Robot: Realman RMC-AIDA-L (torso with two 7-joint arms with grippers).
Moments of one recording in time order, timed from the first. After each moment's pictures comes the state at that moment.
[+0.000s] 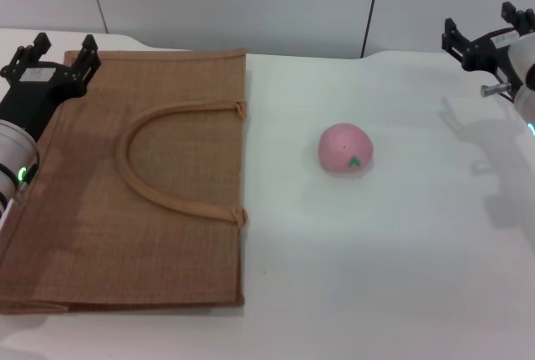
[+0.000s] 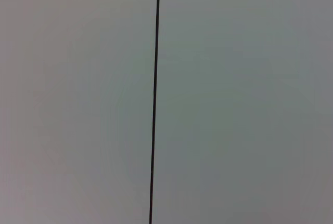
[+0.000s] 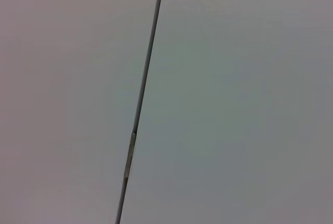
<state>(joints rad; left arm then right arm) -0.57 -2.04 -0.02 0.00 -1.71 -1.13 2.78 0.66 2.02 -2.04 -0.41 0.78 -0.56 -0.19</state>
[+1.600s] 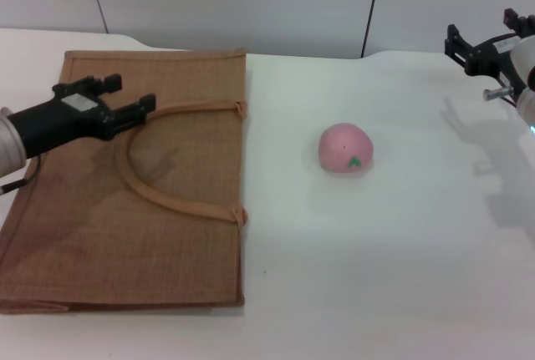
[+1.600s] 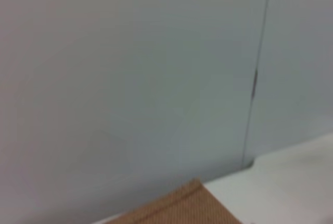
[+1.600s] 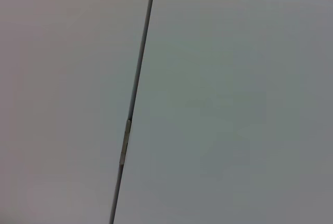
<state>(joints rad) -0.57 -2.03 0.21 0.49 -1.08 -1.28 2.03 0.66 2.02 -2.04 -0.40 0.78 -0.54 -0.18</state>
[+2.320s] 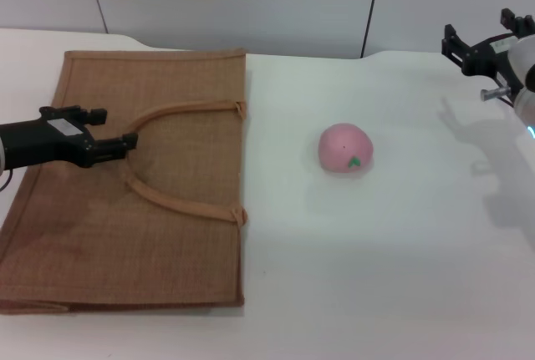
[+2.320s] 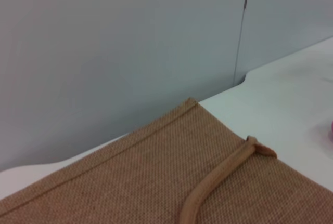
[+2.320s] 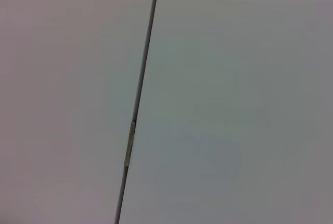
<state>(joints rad) -0.60 -2.03 0.20 0.67 -0.76 -1.31 1.86 0.66 2.02 -2.04 -0.40 0.78 -0.54 -0.18</state>
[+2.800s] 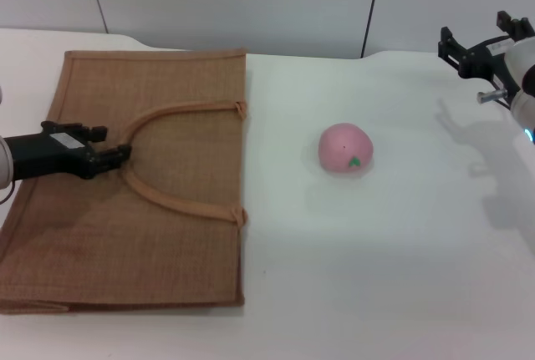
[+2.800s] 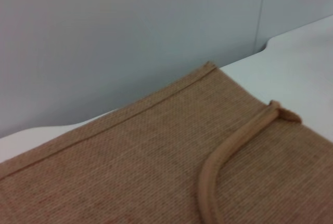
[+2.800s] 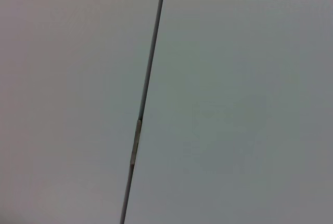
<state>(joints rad) -0.61 -2.03 0.21 0.61 -0.72 -1.19 1.87 0.66 2.03 -2.05 -0.40 0.78 -0.54 -0.18</state>
